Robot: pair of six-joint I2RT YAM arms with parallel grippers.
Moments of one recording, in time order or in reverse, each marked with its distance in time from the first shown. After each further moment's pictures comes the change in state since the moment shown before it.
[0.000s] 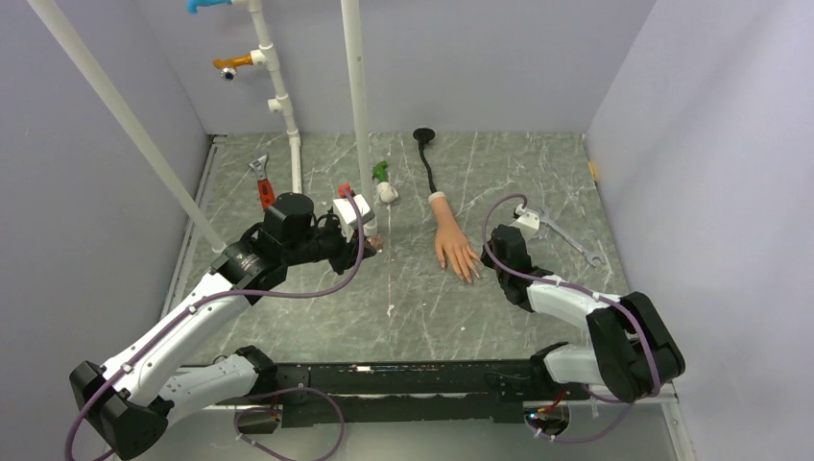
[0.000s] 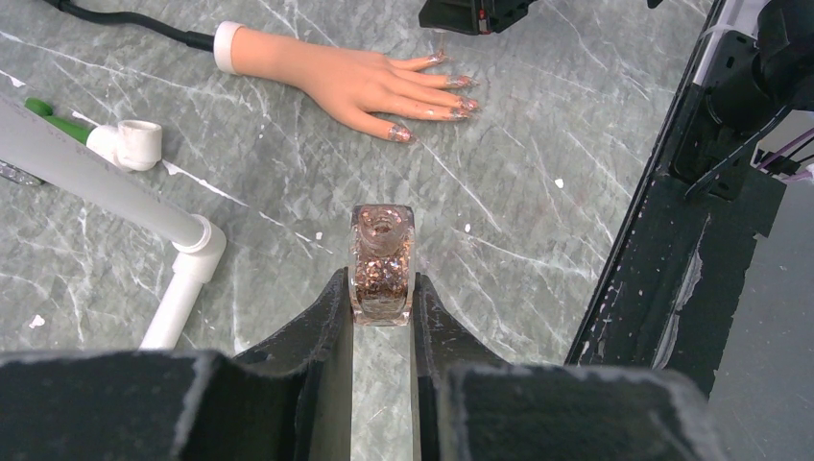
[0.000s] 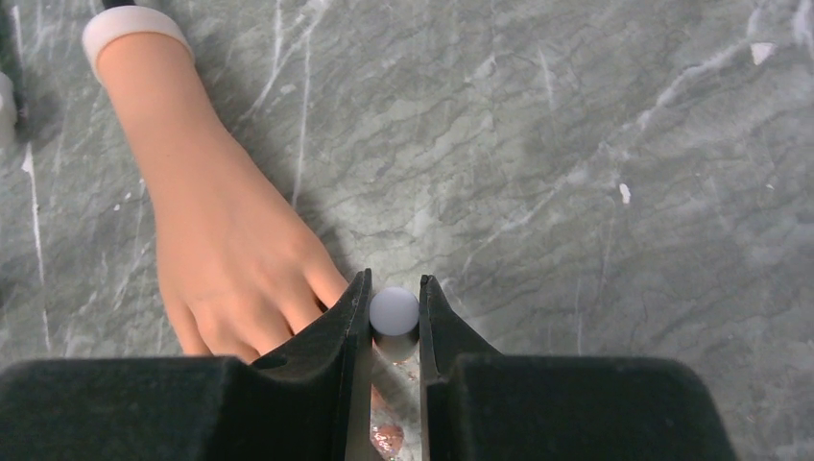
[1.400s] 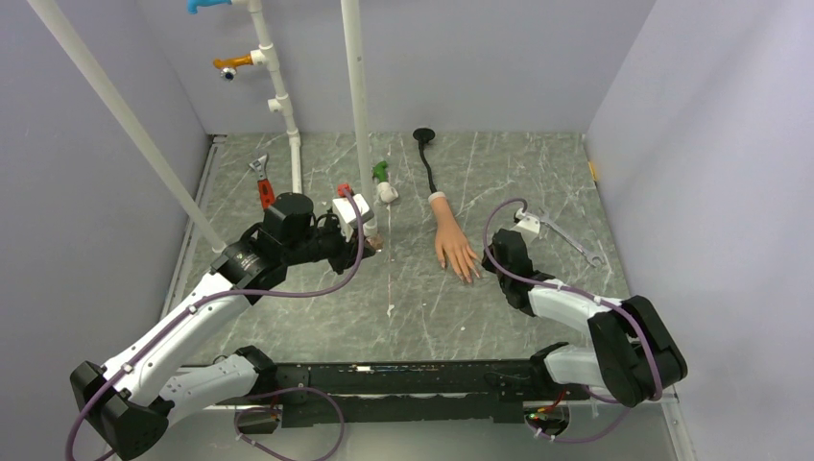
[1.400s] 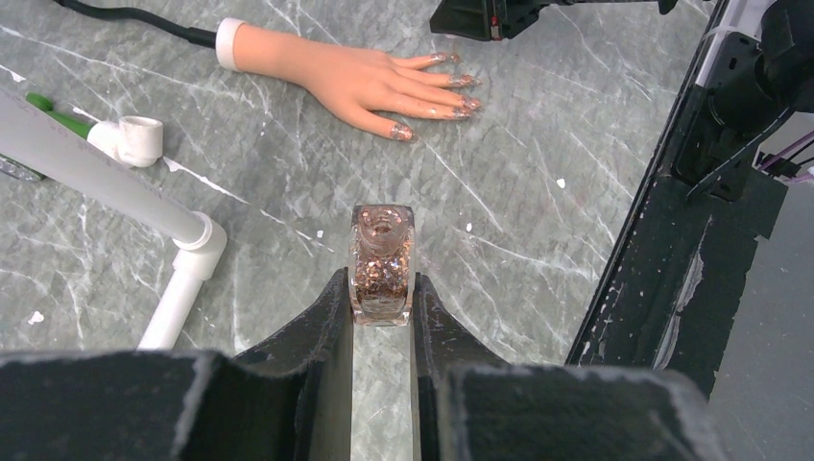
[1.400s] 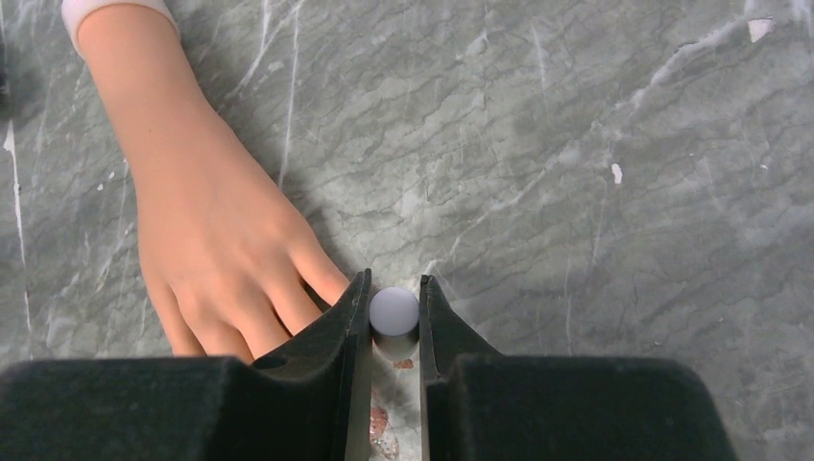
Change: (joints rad) left arm 0.006 0.000 -0.005 0.001 0.001 -0.004; right arm 0.002 -0.027 -0.034 -0.018 0.004 0.000
